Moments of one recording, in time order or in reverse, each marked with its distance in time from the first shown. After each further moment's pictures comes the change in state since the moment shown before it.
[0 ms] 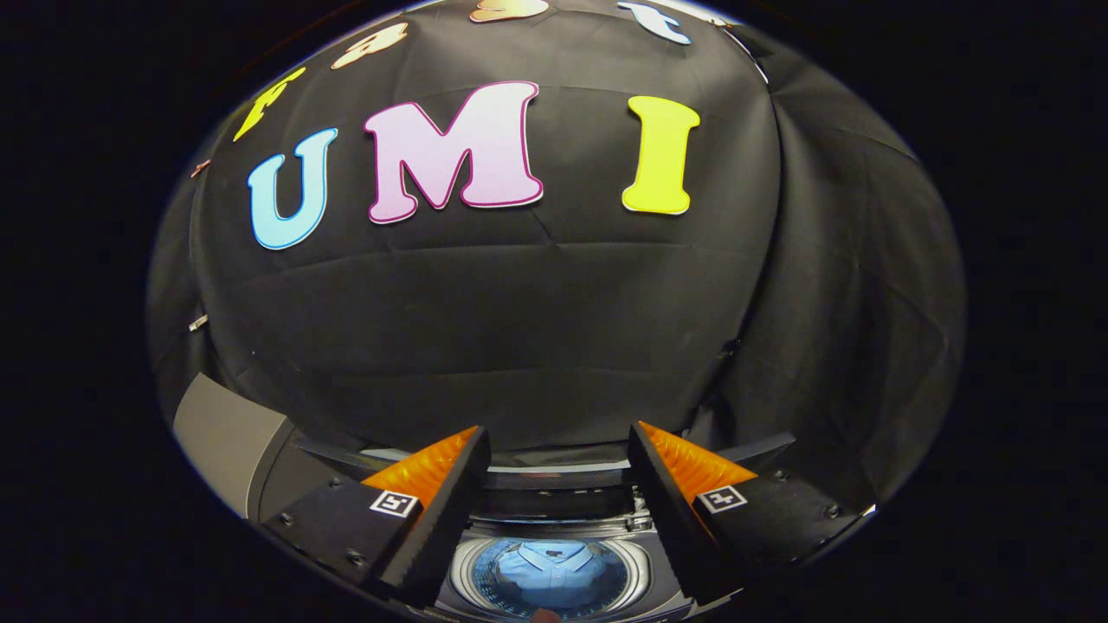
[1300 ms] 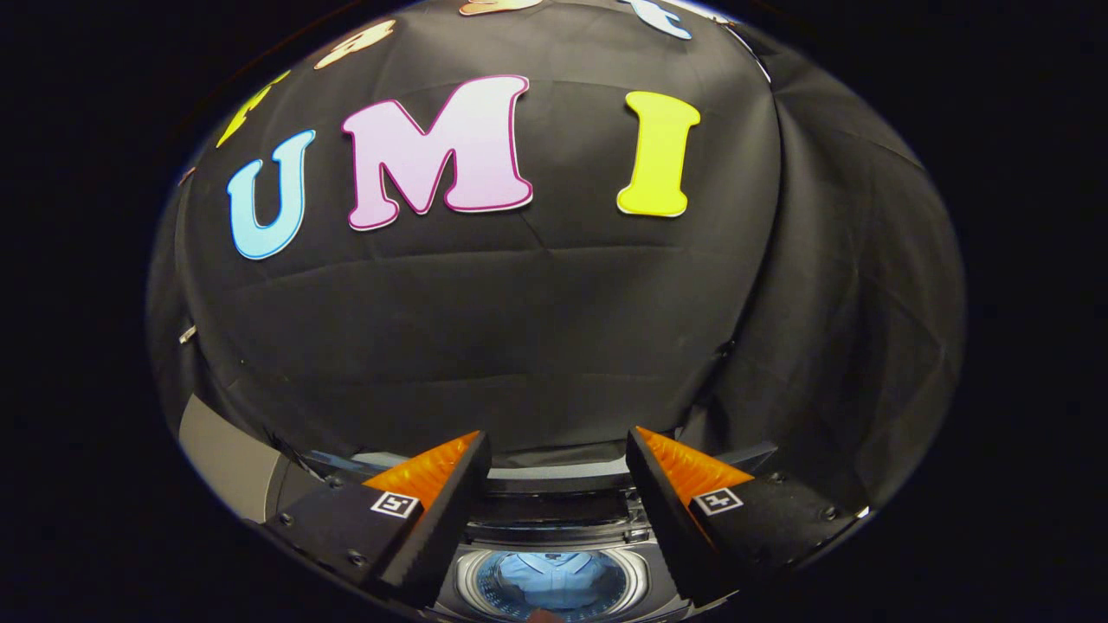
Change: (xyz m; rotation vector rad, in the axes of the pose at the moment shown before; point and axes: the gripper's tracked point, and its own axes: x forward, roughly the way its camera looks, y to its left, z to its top) arm -0.004 0.000 0.006 0.008 0.069 -0.031
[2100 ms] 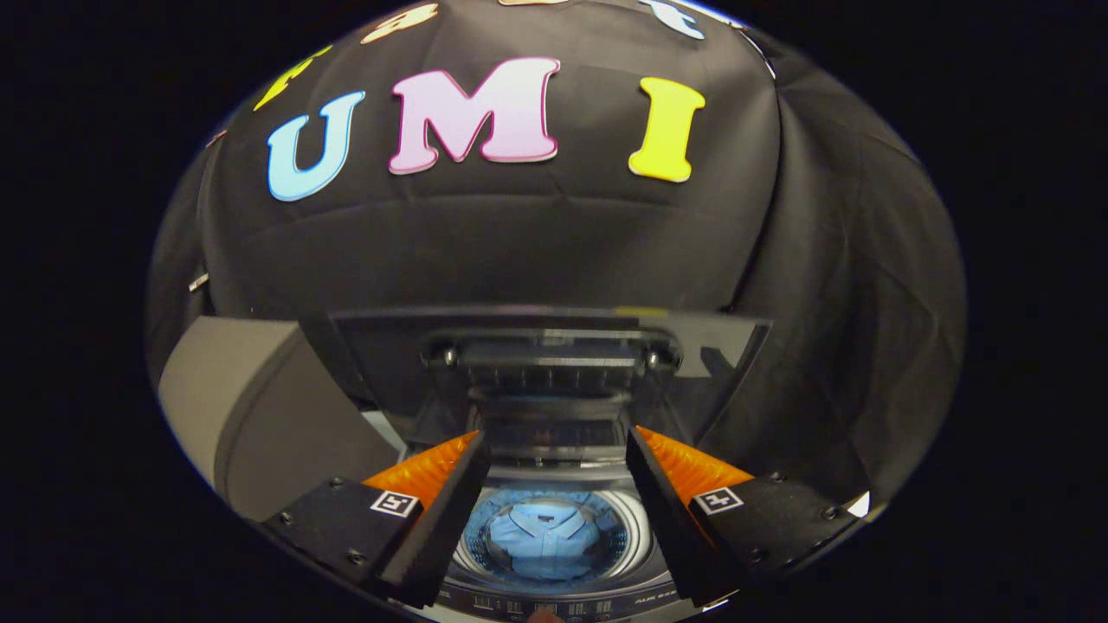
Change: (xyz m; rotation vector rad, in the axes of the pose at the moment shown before) arm -0.072 0.007 -0.077 -0.058 0.000 0.003
